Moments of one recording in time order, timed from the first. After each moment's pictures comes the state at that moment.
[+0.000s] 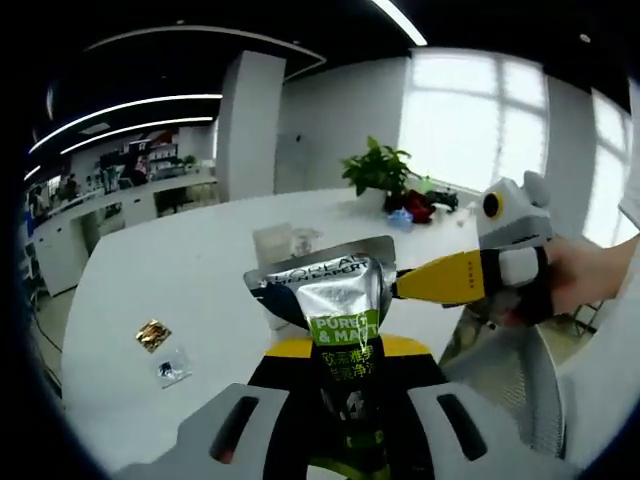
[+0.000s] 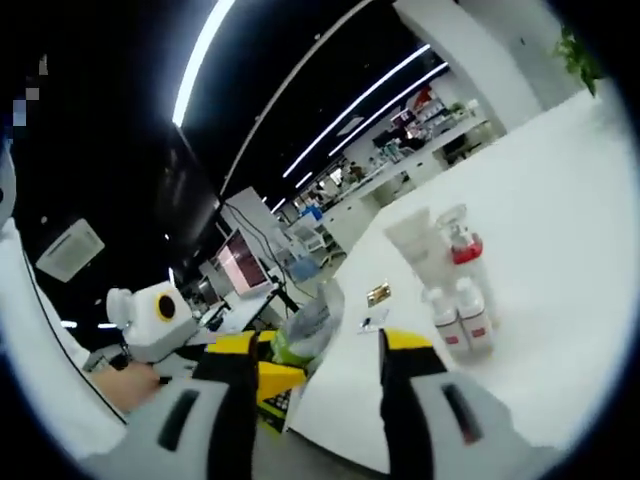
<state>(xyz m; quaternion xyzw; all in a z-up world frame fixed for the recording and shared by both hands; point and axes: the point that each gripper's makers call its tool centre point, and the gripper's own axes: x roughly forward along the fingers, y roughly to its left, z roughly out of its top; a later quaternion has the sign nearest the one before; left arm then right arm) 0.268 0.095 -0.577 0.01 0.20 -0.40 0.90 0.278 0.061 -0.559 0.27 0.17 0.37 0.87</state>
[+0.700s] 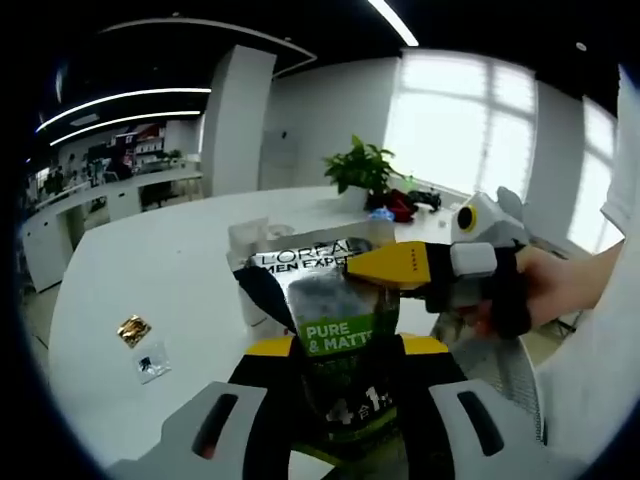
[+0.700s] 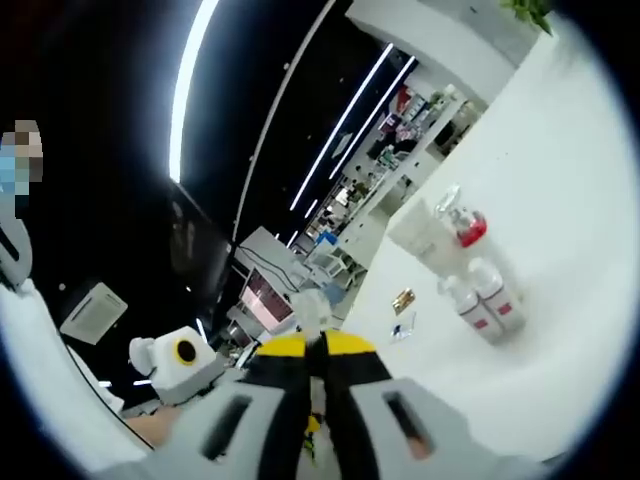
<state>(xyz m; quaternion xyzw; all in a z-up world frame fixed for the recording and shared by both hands) 0.252 0.080 -0.576 -0.01 0.21 -0.44 0.87 0.274 0.057 -0.548 0.39 0.14 0.36 0.84</state>
